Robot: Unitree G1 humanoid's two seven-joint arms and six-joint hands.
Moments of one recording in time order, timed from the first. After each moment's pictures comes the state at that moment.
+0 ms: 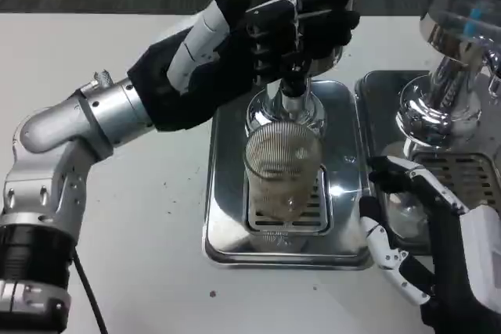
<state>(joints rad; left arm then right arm) -0.65 0.32 0.05 0.52 -0.38 -0.09 -1.09 0.26 -0.16 0.17 0.16 -0.67 -0.55 -0.64</state>
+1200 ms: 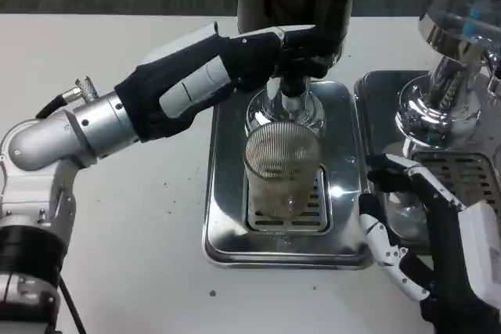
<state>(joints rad) -0.68 0.36 0.02 0.77 -0.27 -0.51 -1.11 0.24 -0.17 0.17 0.19 -0.64 -0.56 -0.63</state>
